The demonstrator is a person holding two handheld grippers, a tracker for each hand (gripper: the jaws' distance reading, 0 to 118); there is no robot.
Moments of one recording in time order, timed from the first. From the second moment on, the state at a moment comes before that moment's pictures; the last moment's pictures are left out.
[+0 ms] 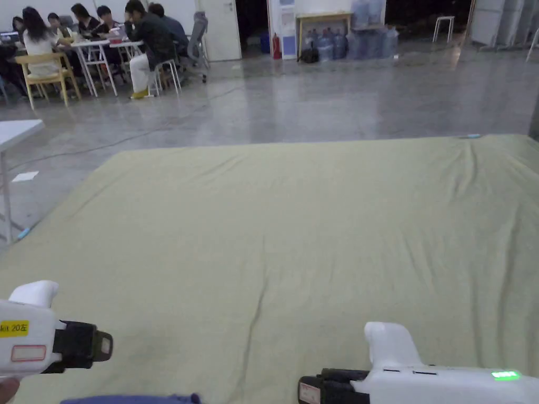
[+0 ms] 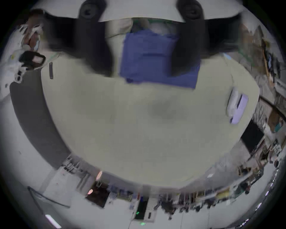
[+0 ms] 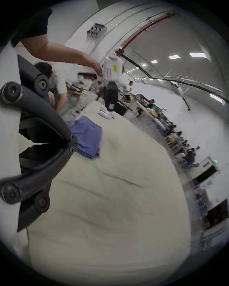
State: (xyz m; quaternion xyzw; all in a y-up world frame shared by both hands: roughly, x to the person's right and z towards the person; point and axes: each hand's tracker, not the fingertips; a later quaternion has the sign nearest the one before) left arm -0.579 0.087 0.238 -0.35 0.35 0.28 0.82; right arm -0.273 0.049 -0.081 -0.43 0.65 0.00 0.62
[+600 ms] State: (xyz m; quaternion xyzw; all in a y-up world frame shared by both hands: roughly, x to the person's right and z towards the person) left arm -0.382 0.227 0.113 -0.01 0.48 -0.01 0.88; right arm -0.177 0.221 -0.124 -0.04 0.46 -0.02 0.89
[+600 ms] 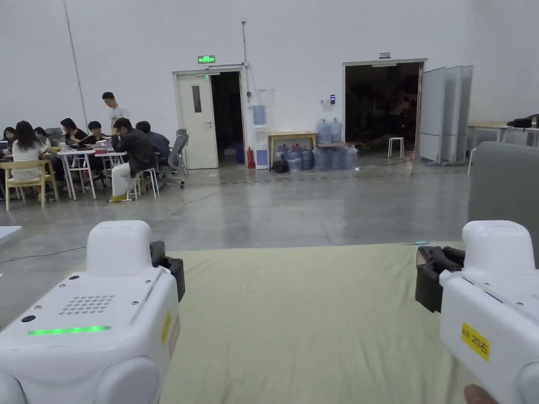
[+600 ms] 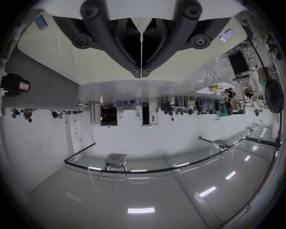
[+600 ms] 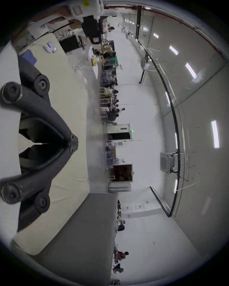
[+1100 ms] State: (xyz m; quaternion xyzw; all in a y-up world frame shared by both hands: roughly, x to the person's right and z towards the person) left arm -0.313 0.213 0.148 -0.03 0.48 0.02 0.88; right arm -0.122 0.216 -0.072 -0.03 0.46 0.00 0.89
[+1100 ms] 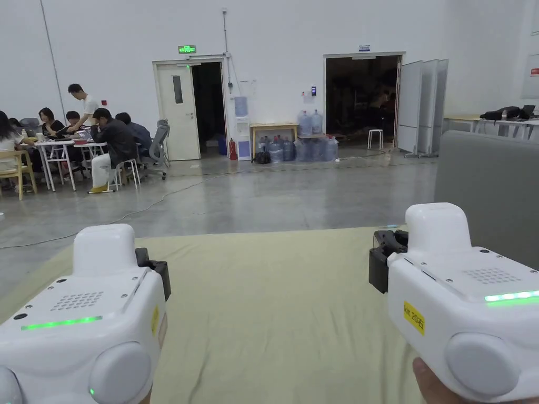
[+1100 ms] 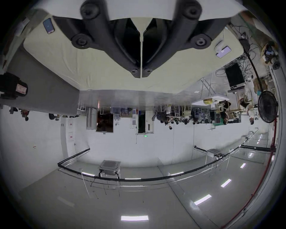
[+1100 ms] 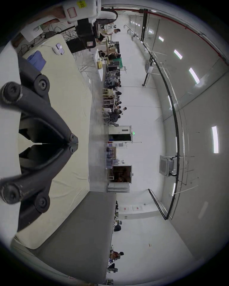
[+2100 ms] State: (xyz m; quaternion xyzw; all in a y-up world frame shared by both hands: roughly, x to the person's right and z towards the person) left arm -0.258 0.222 0.154 -0.03 0.47 0.01 0.88; right arm -0.083 0.230 -0.045 -0.07 0.48 -0.01 0.87
